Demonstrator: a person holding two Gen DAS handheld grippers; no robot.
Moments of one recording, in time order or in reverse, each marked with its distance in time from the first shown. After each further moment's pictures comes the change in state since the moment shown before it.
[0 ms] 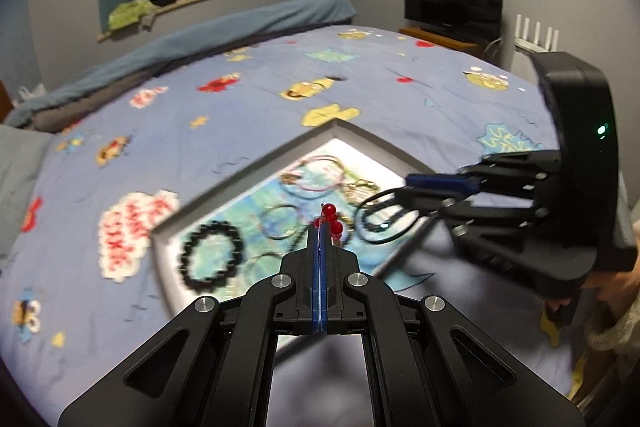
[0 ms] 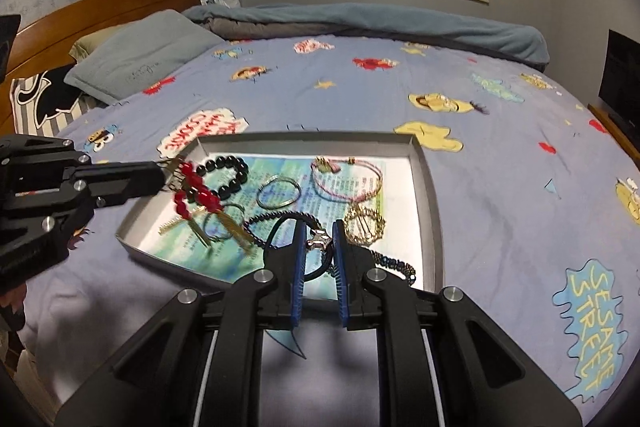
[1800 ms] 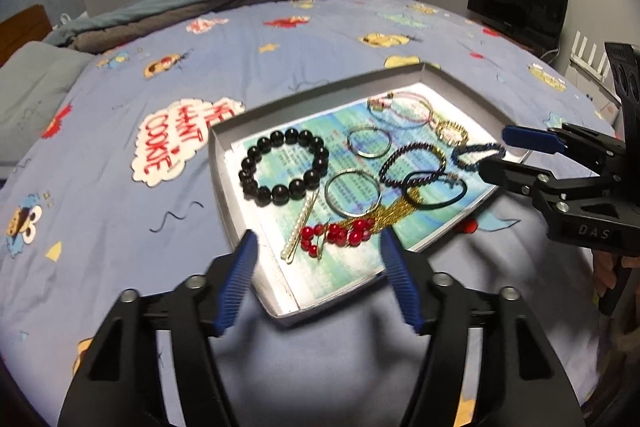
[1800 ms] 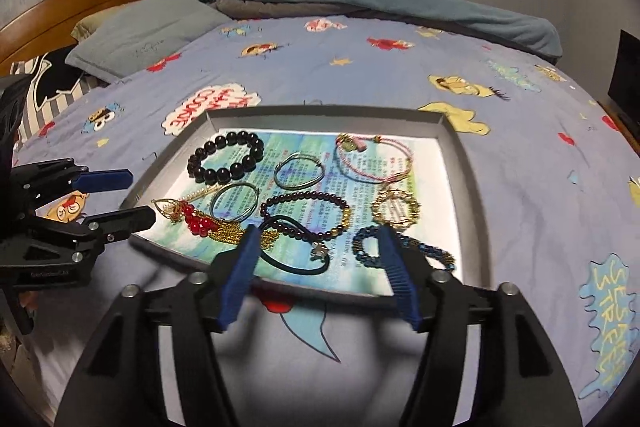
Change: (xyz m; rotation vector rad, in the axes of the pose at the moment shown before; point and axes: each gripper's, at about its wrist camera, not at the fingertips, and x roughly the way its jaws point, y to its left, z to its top) left arm 0.004 0.067 -0.060 -0.190 0.096 0.126; right arm 0.018 0.021 -0.005 -0.021 0.049 0.008
